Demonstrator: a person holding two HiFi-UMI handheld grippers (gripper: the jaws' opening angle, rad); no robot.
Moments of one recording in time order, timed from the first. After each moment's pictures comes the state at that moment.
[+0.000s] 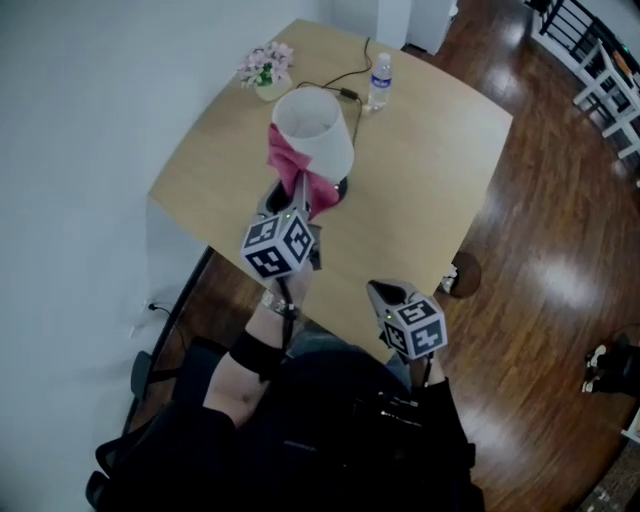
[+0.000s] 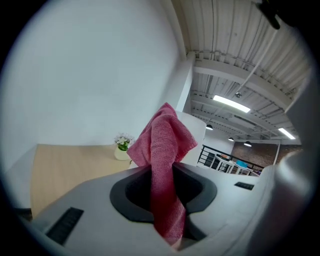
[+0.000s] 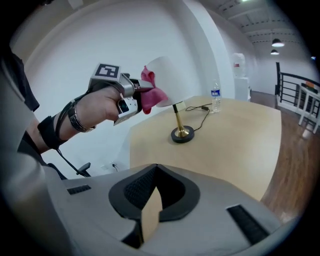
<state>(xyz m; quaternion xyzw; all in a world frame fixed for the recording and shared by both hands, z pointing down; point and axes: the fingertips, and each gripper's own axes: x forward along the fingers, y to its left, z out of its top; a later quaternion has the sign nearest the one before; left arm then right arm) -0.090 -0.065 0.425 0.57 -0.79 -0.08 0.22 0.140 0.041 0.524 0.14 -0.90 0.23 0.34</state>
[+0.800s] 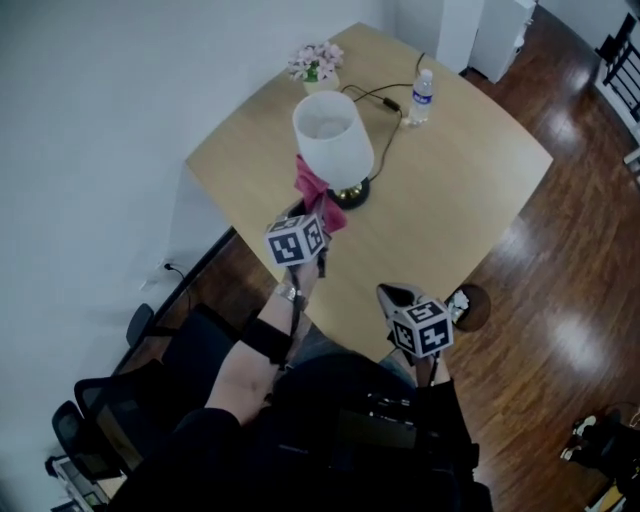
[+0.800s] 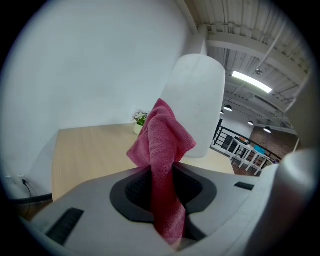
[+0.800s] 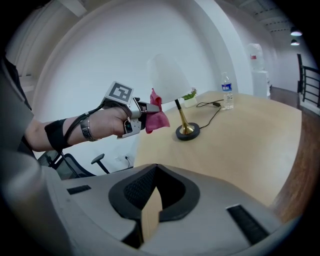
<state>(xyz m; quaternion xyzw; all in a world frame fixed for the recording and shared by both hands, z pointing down) -0.076 -0.046 0.526 0.49 -0.82 0.01 0.31 0.170 0.008 0.538 0.03 -0.91 0.23 0.35</state>
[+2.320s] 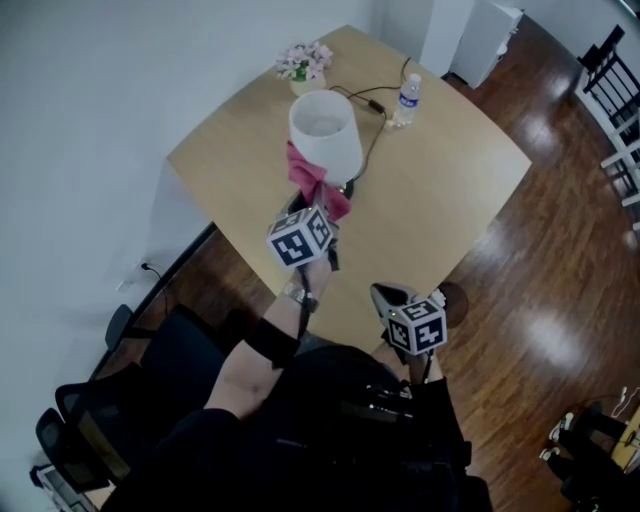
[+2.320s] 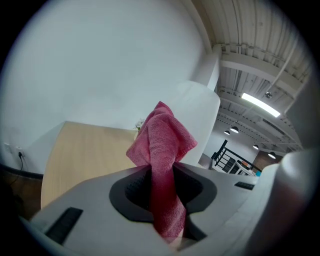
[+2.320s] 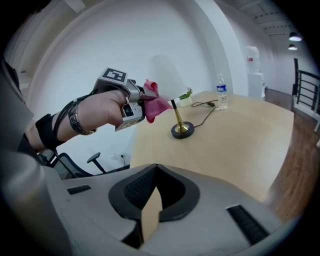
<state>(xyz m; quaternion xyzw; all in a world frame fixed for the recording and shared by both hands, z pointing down) -0.061 -0.063 0.484 0.44 -0.84 -0.11 0.30 0.182 0.002 0.535 0.05 -0.90 0.22 0.36</state>
